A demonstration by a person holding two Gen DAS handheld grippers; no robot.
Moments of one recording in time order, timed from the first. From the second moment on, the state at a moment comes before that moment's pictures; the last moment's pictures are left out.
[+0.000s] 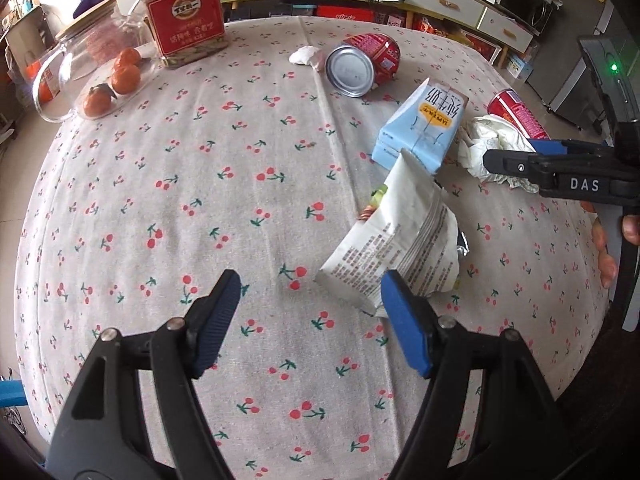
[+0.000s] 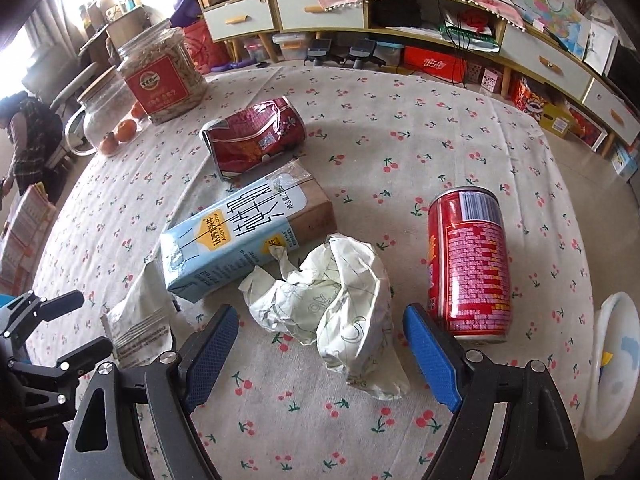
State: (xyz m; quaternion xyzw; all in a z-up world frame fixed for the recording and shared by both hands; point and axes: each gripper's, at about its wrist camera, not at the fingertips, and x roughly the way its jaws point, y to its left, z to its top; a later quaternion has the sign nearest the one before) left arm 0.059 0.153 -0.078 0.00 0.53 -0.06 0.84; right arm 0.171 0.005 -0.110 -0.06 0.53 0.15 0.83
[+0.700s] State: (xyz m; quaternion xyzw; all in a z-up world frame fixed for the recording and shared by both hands) left arm 0.057 0.136 -0.077 0.00 0.55 -0.14 0.83; right arm 0.151 -0.013 -0.087 -0.04 0.52 0.17 0.84
